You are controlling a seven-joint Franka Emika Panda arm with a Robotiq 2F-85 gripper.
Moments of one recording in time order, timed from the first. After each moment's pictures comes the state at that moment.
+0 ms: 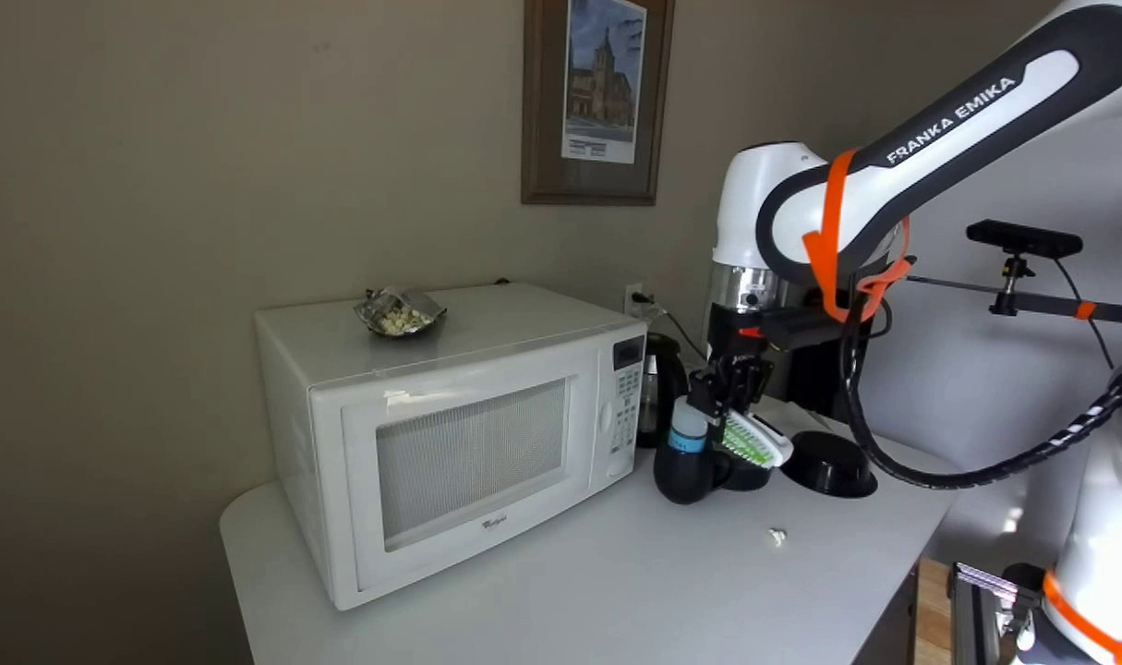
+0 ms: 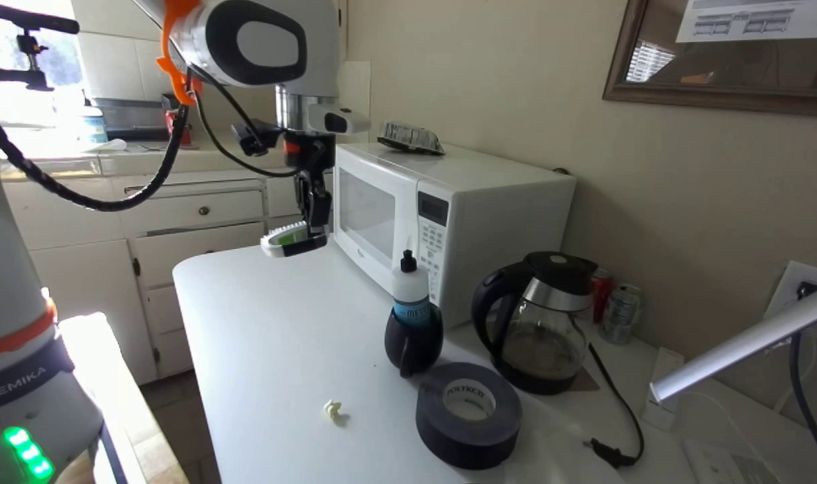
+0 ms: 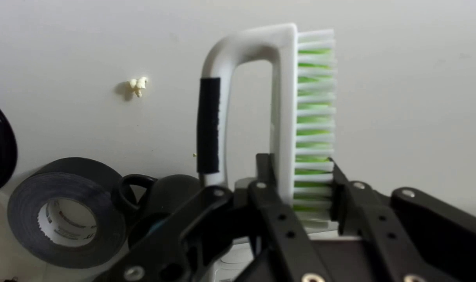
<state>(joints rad) -0.04 -0.46 -0.05 -2.75 -0.05 2.31 0.26</state>
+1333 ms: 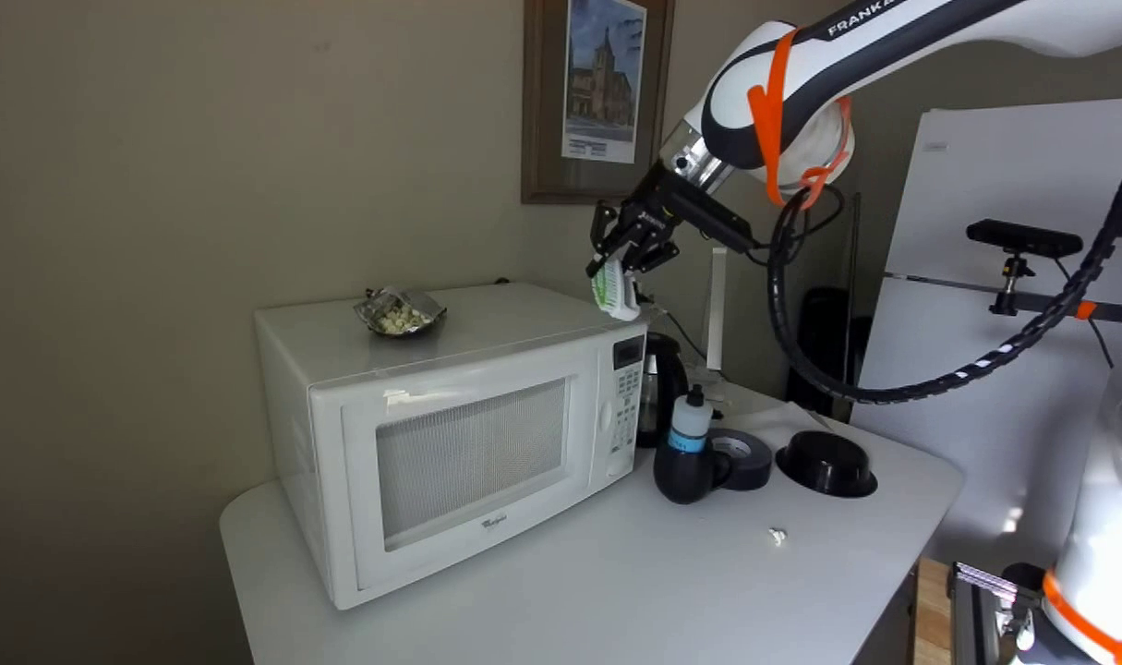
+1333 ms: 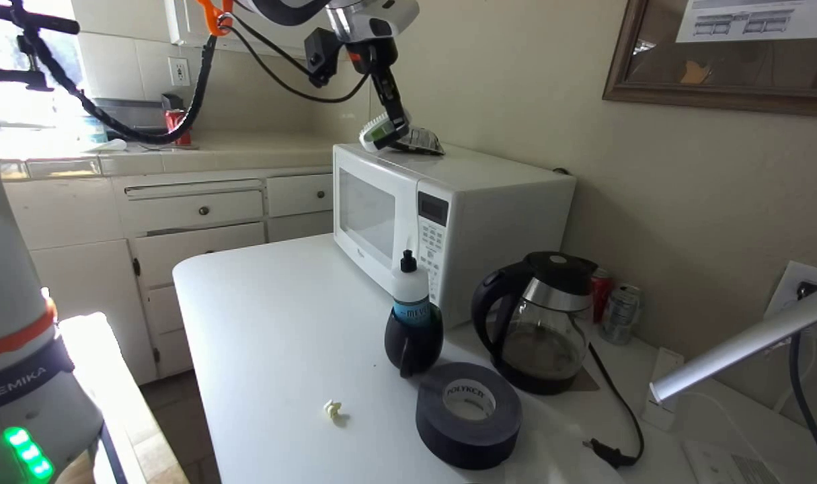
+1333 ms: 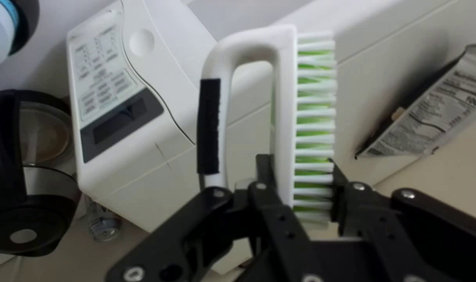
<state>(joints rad) -0.04 -0.38 -0.02 -2.46 0.25 2.71 0.37</state>
